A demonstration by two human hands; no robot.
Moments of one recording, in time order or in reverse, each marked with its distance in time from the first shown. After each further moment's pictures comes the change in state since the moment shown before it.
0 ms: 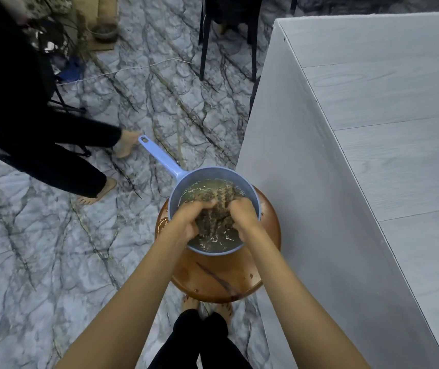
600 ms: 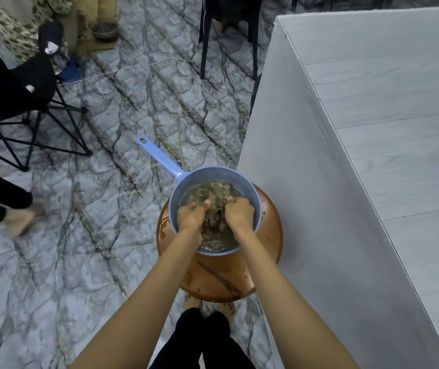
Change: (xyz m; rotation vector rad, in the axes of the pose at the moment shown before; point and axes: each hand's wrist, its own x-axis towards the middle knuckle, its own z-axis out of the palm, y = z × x) left_hand -0.004 -0.013 0.007 0.048 0.232 0.194; right_hand 0.007 0.005 0.016 -0.172 0.202 -0.053
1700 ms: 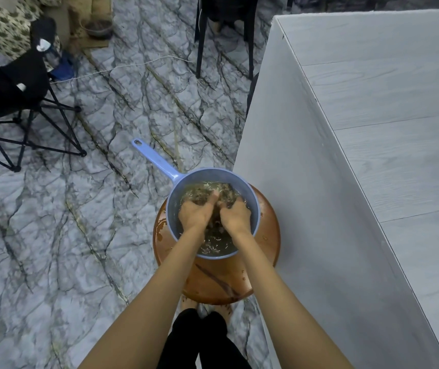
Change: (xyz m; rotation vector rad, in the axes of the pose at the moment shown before) left_hand -0.005 0.005 0.008 0.312 0.115 0.184; right_hand -0.003 0.004 -0.003 0.027 -0.045 -0.040
